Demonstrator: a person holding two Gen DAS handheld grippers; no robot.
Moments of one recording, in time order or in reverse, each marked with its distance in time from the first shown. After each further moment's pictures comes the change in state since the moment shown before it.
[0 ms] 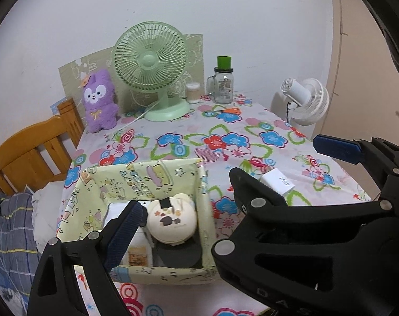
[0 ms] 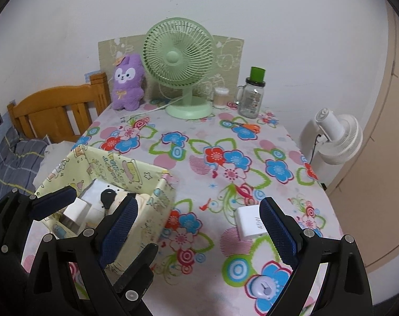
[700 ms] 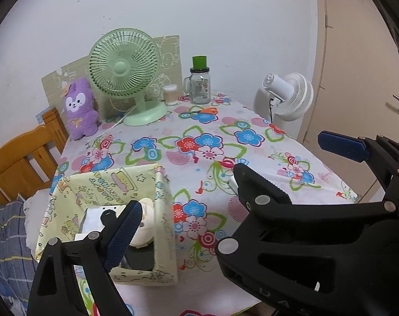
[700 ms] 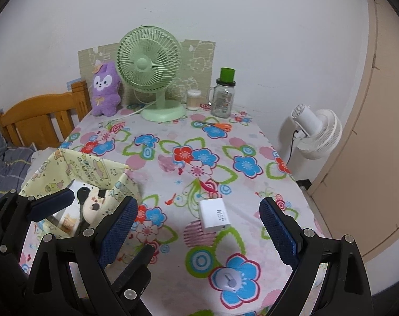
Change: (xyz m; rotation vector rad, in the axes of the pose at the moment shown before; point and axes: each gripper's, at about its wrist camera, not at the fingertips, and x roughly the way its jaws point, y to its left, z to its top) left arm 0.001 -0.048 0.006 0.045 0.007 -0.043; right arm -0.020 -0.046 -0.014 0.045 -0.020 -0.079
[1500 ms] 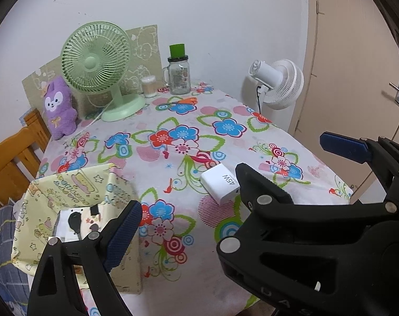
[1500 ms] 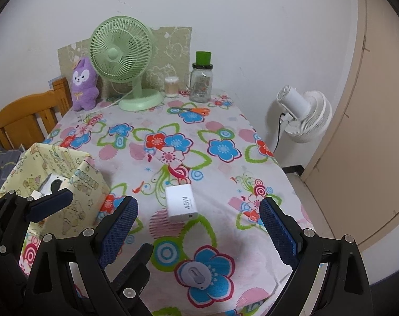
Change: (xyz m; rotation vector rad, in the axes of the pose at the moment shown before) left arm 0.035 -0.047 0.005 0.033 0.055 -0.032; right arm 0.024 -0.052 -0.016 0.051 0.059 -0.033
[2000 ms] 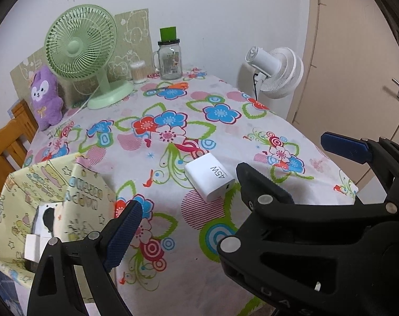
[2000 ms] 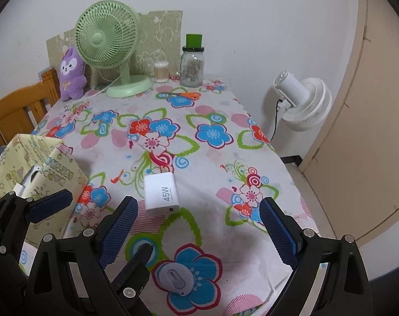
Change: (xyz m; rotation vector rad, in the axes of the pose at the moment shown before) left arm 0.041 -0.014 -0.005 -0.012 0.057 -0.023; right arm 0.037 -0.021 -0.010 0.006 0.059 -0.012
